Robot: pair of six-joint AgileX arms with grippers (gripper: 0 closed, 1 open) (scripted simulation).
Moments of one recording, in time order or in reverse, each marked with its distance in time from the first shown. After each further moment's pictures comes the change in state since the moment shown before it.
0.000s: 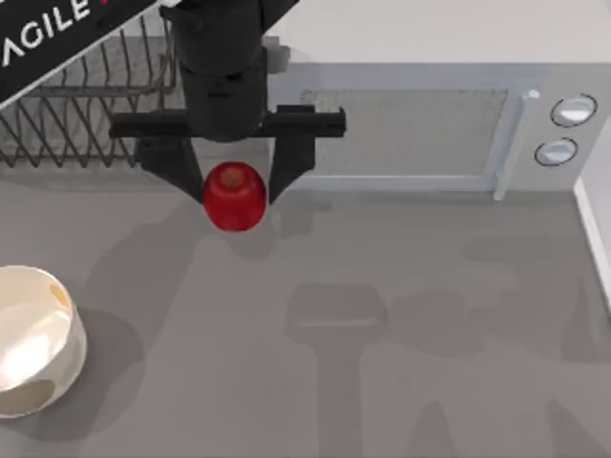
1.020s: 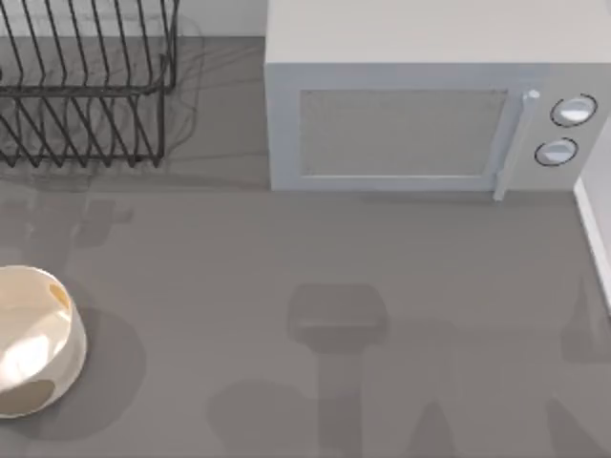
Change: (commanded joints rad) left arm 0.616 -0.449 -0.145 -0.249 0.007 0.613; right arm 0.000 0.000 0.000 0.000 0.000 0.000
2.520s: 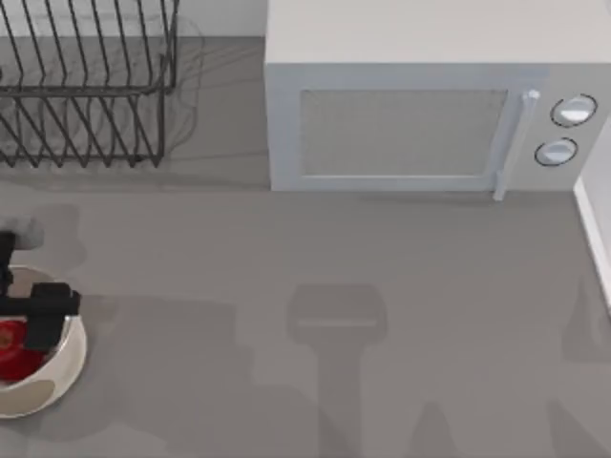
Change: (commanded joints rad) left arm 0.019 0.093 -1.018 1.058 -0.009 0.017; right arm 0.000 0.000 0.000 0.000 0.000 0.000
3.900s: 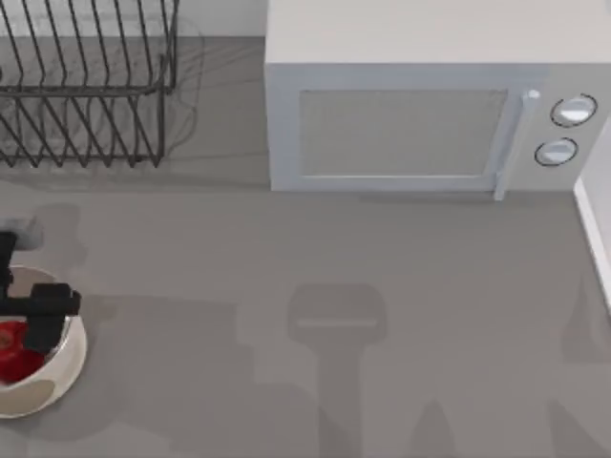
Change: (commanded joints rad) left arm -0.001 -0.016 0.021 -0.028 0.000 -0.001; right arm 0.000 0.000 0.000 0.000 0.000 0.000
